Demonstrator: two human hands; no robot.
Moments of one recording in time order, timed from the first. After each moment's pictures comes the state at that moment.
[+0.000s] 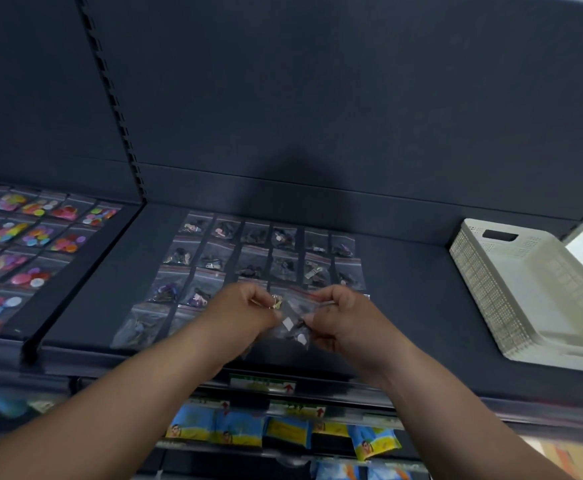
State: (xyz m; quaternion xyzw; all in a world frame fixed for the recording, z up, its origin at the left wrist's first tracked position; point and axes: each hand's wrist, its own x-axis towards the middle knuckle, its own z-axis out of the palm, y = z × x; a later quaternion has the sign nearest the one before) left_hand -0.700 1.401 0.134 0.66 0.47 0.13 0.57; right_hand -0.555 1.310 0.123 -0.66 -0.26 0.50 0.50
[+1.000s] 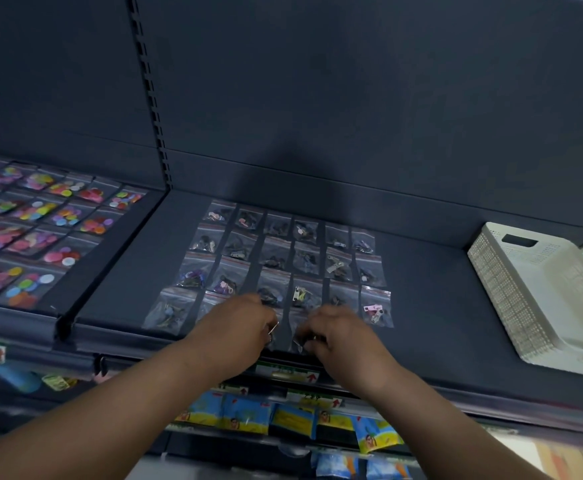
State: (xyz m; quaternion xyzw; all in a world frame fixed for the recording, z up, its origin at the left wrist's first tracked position) left_hand -0.739 1.424 0.087 0.94 0.30 0.01 0.18; right_hand -0.579 1.316 0.086 -0.73 -0.65 0.15 0.14
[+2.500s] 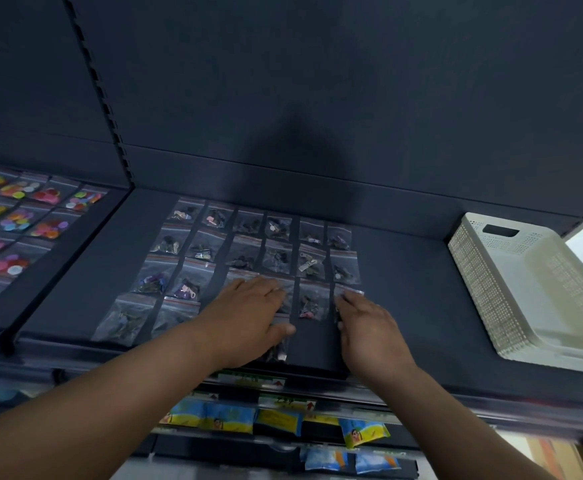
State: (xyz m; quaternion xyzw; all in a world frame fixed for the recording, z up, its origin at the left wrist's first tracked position) left_hand -0.679 1.417 0.102 0.95 0.26 -0.11 0.14; right_hand -0.508 1.293 0.067 -0.83 -0.55 0.07 0.07
